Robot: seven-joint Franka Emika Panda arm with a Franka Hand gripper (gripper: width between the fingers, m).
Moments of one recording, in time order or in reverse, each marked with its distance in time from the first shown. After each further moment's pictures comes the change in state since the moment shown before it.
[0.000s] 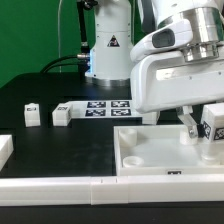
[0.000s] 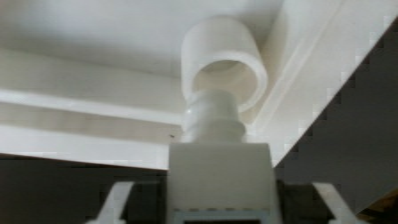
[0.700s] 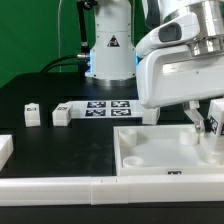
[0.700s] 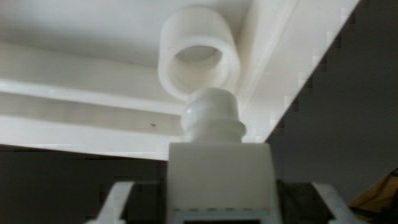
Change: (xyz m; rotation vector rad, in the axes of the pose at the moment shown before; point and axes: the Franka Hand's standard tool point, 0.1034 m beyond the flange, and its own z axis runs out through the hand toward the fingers) arm 0.007 -0.011 -0.007 0.016 -0.023 0.006
